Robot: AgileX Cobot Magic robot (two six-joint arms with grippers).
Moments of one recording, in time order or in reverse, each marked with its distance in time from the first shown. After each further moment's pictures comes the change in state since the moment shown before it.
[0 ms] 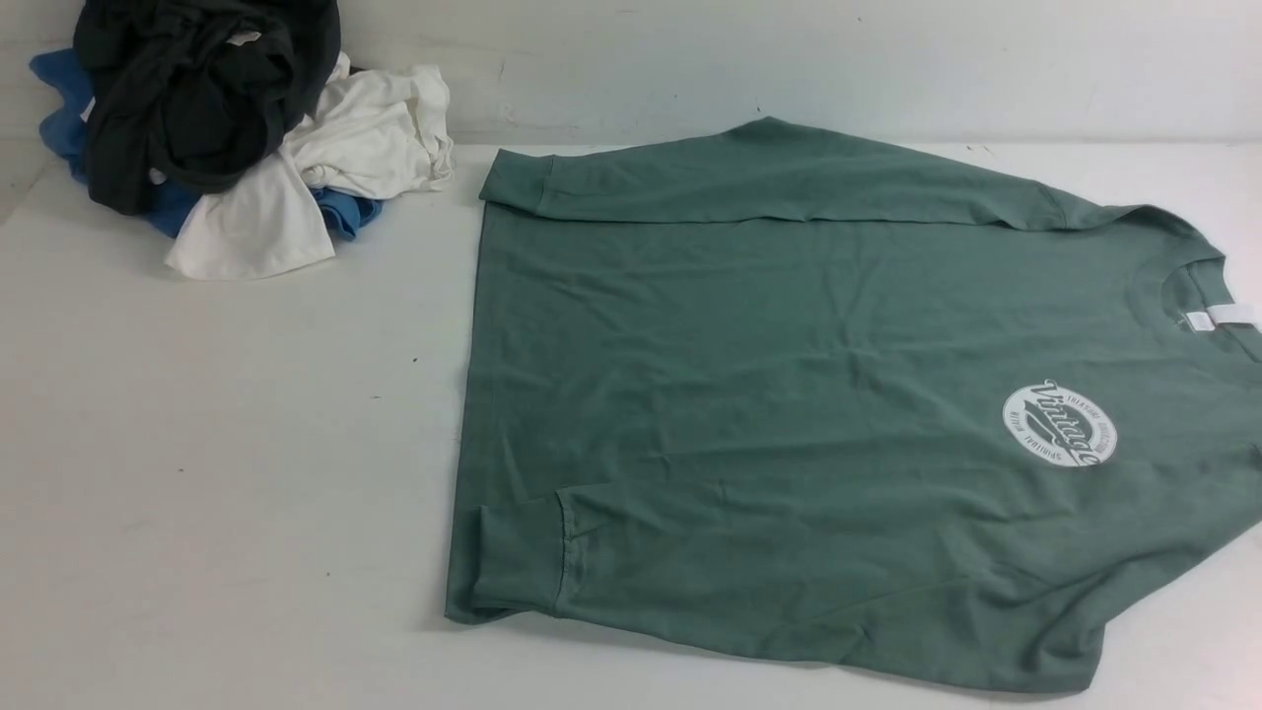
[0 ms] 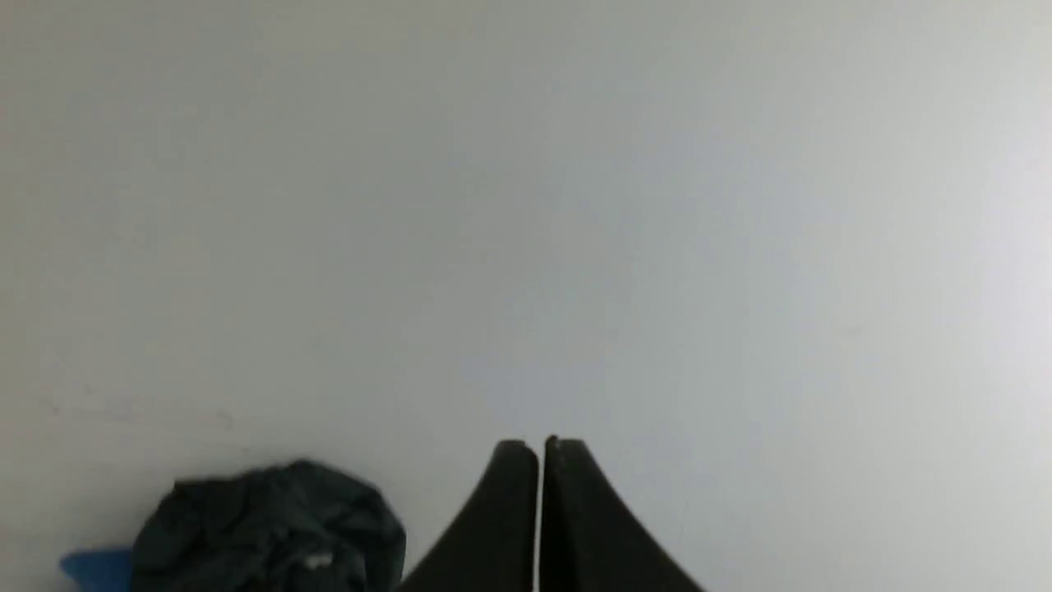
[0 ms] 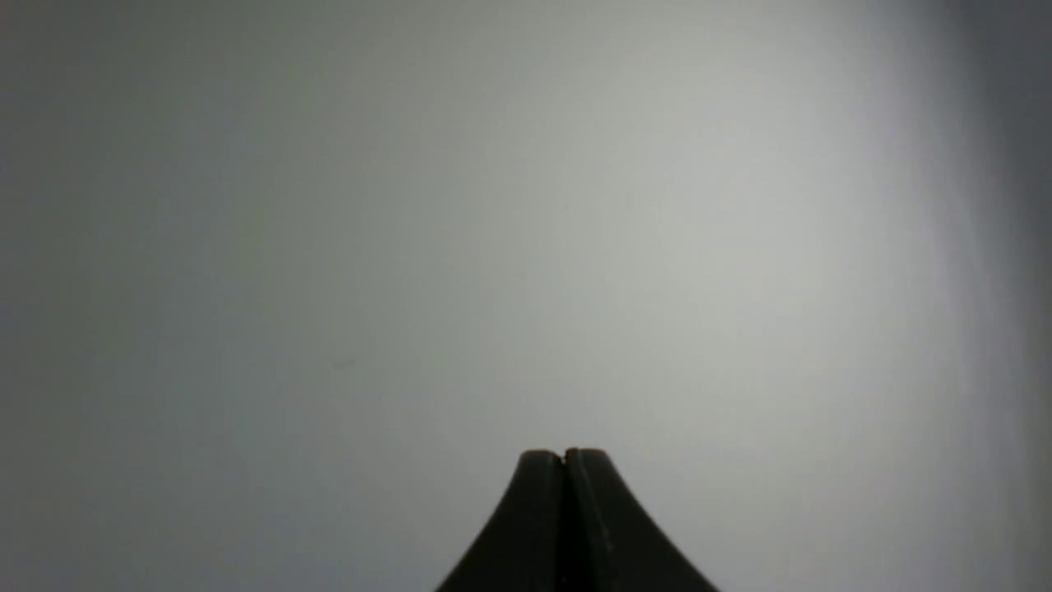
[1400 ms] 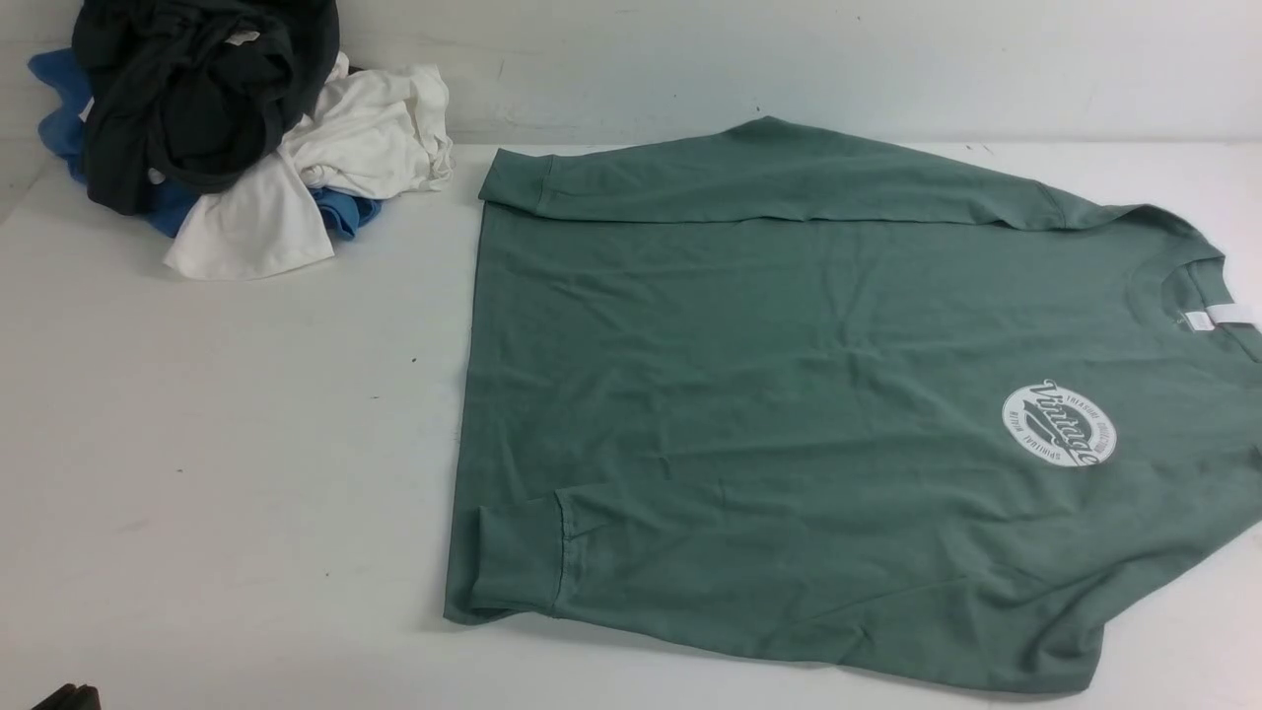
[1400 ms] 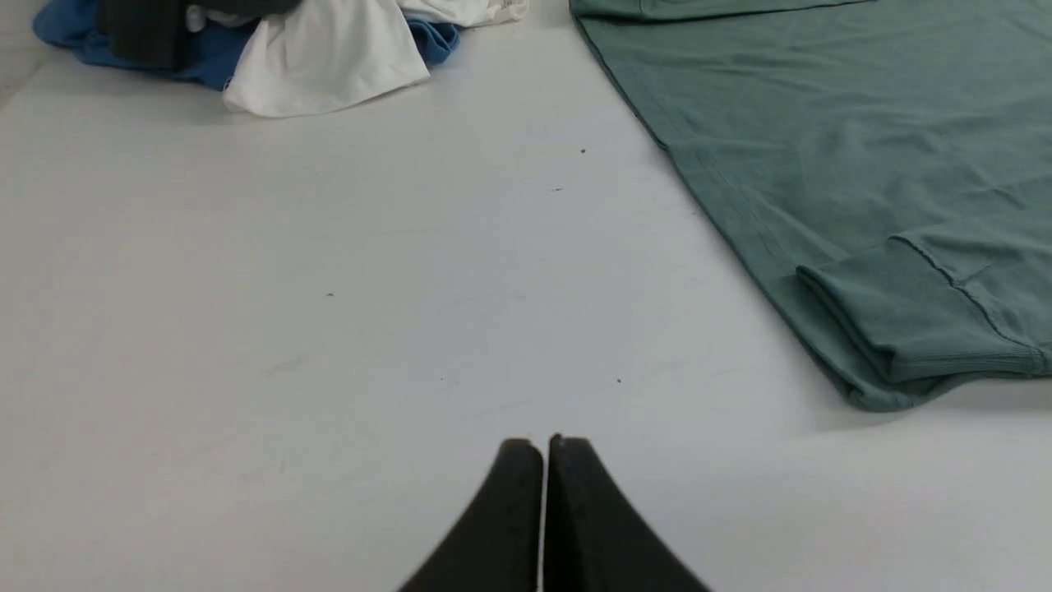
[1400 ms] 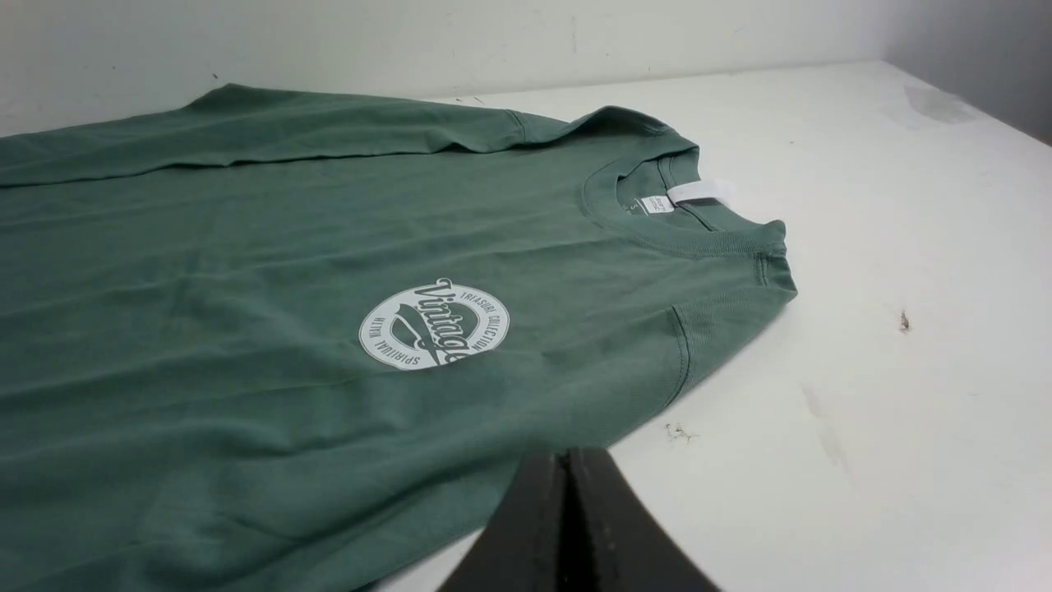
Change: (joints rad) right arm 0.000 -0.344 0.493 0.183 0.380 -0.191; left arm 0.004 -0.506 0.509 -0.062 0.576 0.306
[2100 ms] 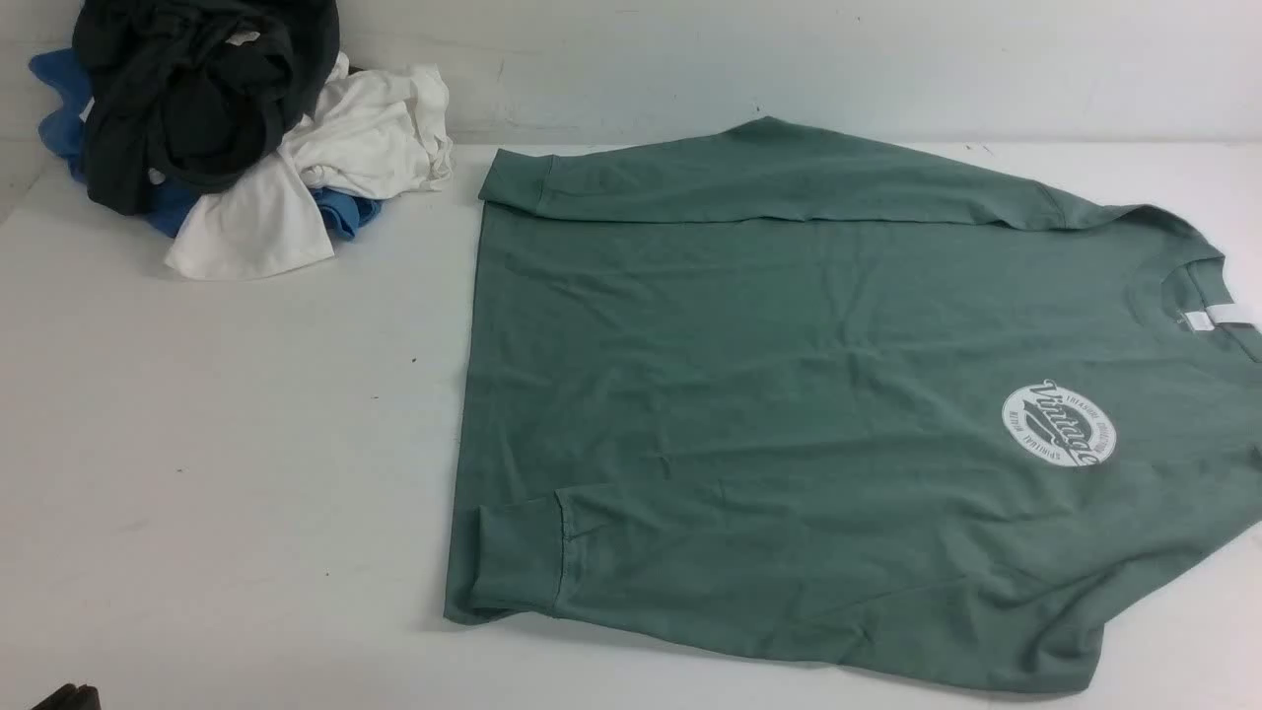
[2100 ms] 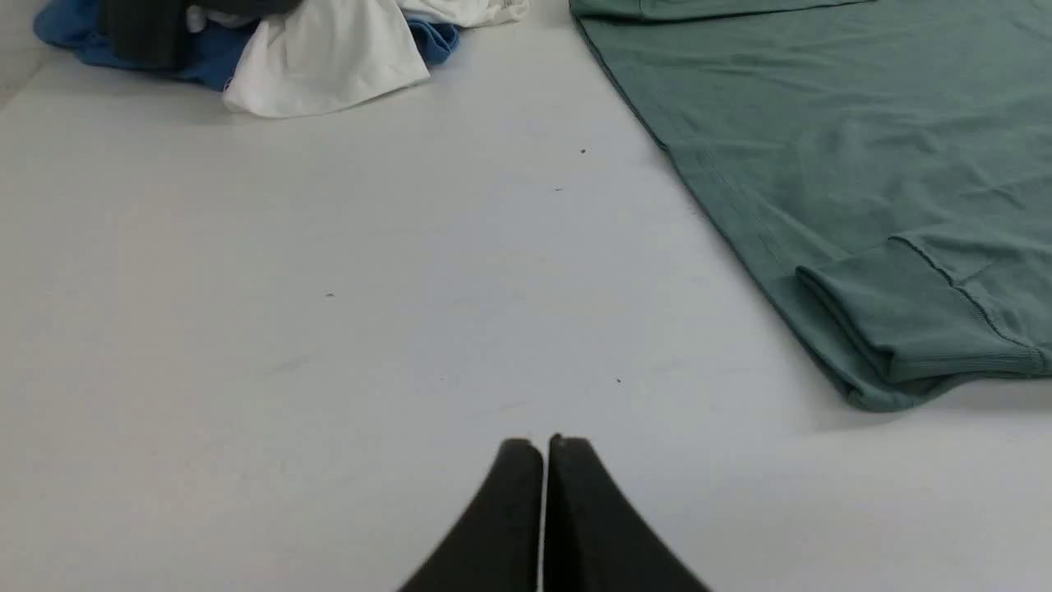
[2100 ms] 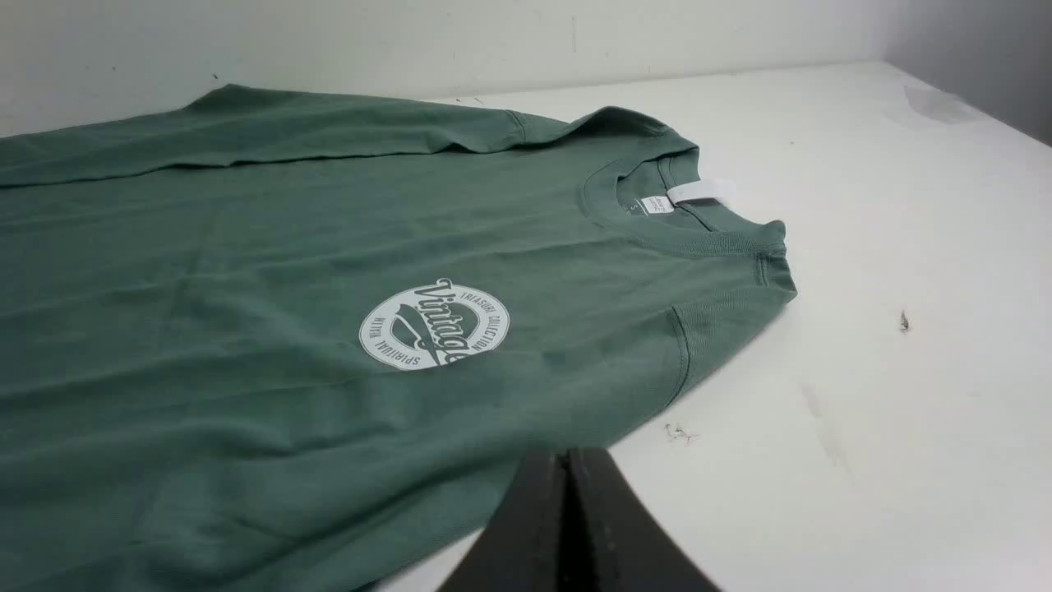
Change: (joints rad) right arm 0.000 0.000 0.000 0.000 0.000 0.000; left arm 0.000 0.000 0.000 0.000 0.000 0.000
